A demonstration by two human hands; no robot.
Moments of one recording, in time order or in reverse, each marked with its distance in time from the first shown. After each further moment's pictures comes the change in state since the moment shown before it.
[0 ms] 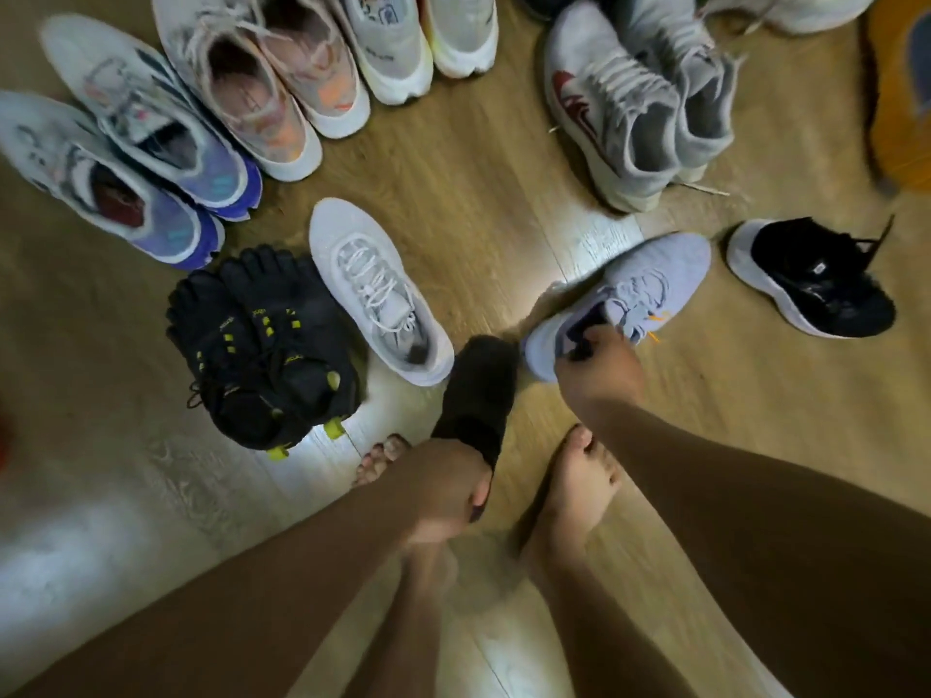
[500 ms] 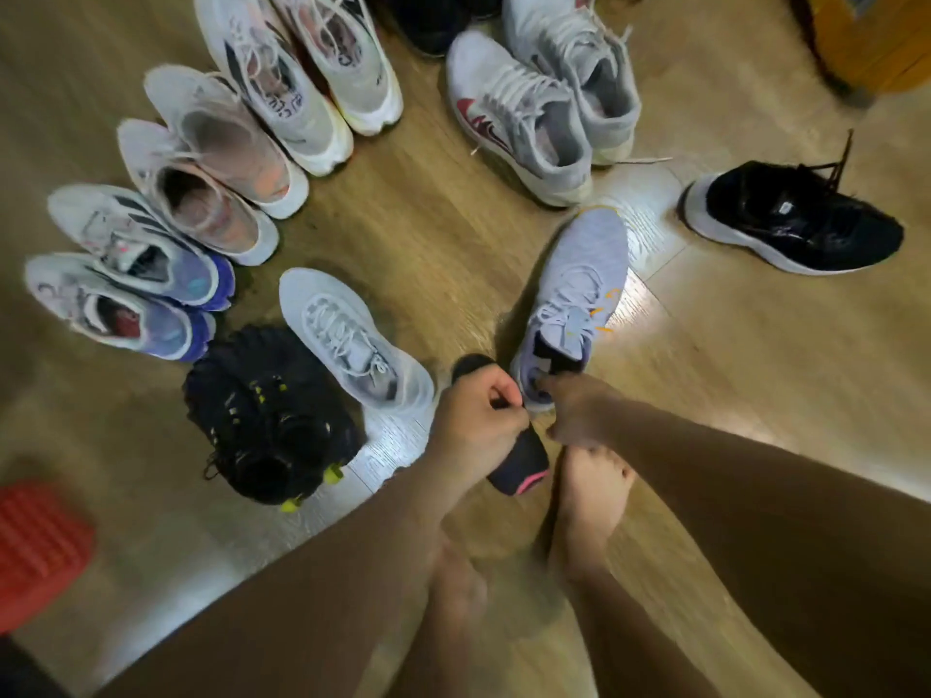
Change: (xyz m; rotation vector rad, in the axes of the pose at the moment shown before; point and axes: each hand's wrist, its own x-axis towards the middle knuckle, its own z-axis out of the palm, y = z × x) left_hand 0.060 0.084 -0.053 -0.773 0.323 -0.359; right_hand 0.018 0.052 -0.015 -0.453 -0.656 -0.319
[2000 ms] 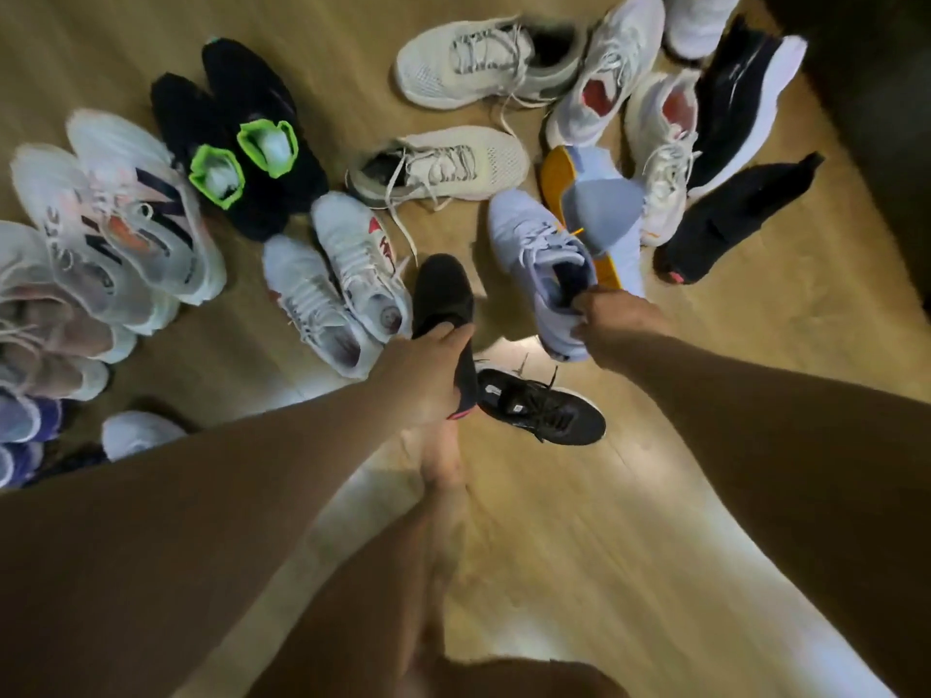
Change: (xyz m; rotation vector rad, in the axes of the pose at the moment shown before) left_hand 0.141 0.382 0.067 0.966 -0.245 0.228; right_hand -0.043 0.282 -0.403 -0.189 0.293 0.154
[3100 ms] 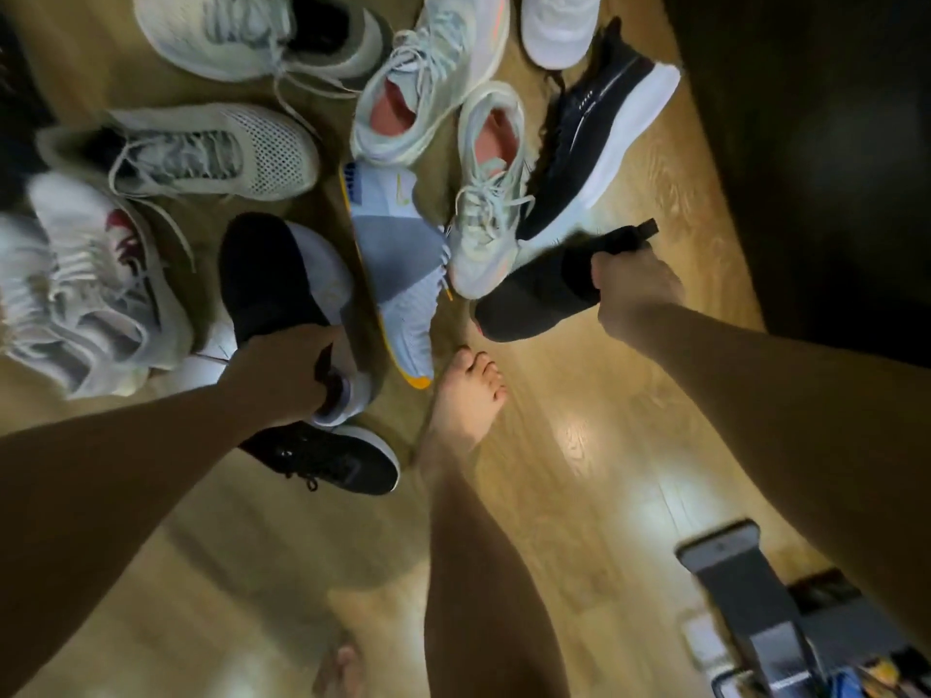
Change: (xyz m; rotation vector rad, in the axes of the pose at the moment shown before) left_hand 0.321 0.288 0.164 -1.861 0.493 0.008; right_hand 0.135 0.300 -0.092 -0.191 -0.062 -0.015
